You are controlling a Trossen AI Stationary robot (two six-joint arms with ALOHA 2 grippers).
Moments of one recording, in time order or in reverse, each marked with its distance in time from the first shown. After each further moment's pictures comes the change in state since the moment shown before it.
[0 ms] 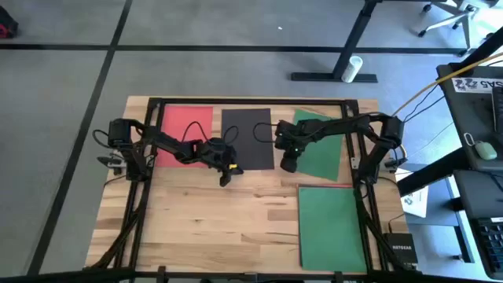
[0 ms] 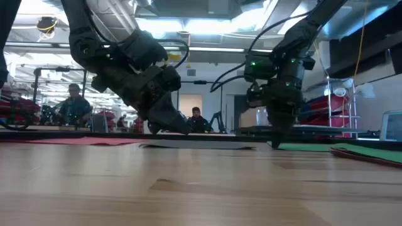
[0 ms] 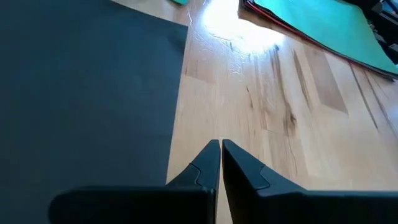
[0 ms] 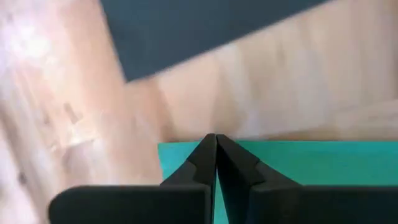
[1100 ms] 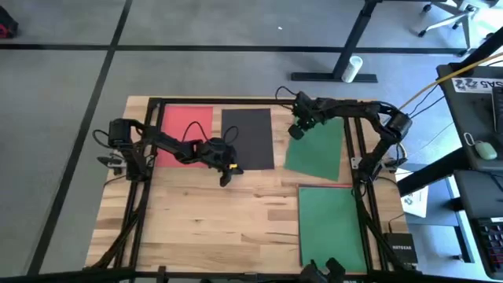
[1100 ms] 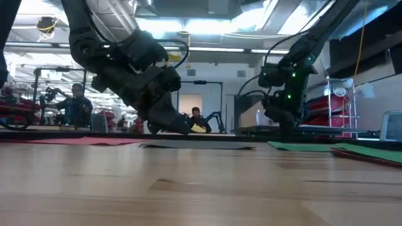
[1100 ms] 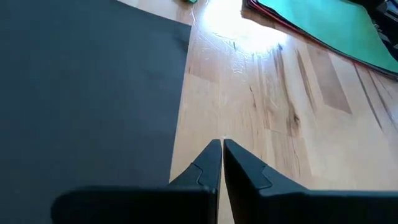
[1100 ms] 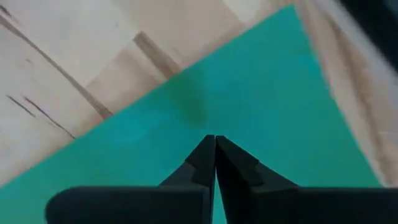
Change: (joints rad) left arm 0.000 0.000 0.000 0.000 -0.006 -0.005; right arm -0.377 0.003 0.003 0.054 0.413 0.020
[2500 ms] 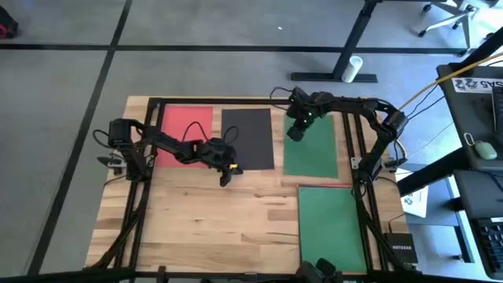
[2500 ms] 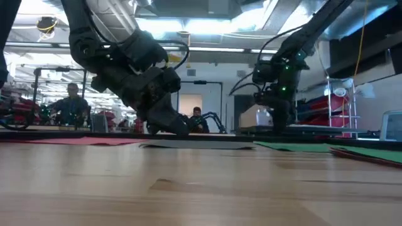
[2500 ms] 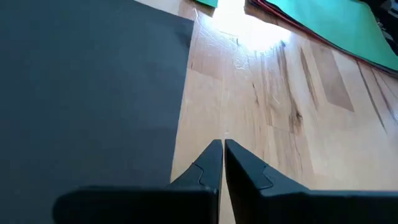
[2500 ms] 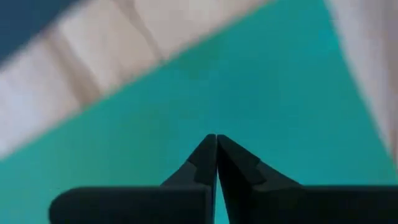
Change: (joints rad) left arm 0.000 0.001 0.000 -0.011 0.000 -0.010; right arm 0.003 0.026 0.135 -0.246 -0.196 -0.192
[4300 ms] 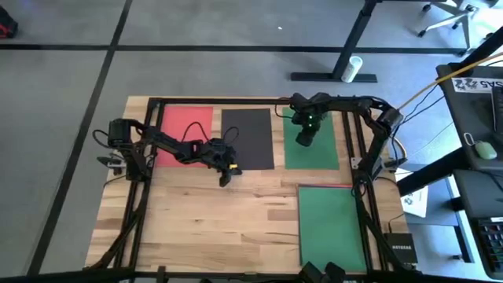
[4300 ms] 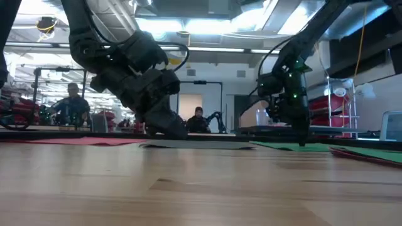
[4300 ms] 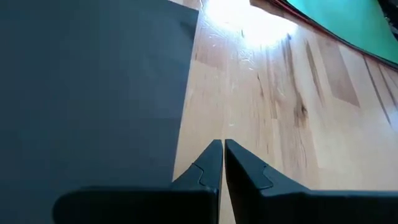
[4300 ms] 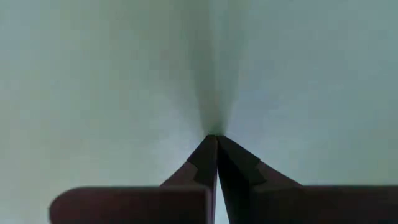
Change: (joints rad) left arm 0.000 0.000 0.000 -0.026 -0.004 -0.005; right arm -0.021 0.081 0.005 -0.135 0.101 -0.054
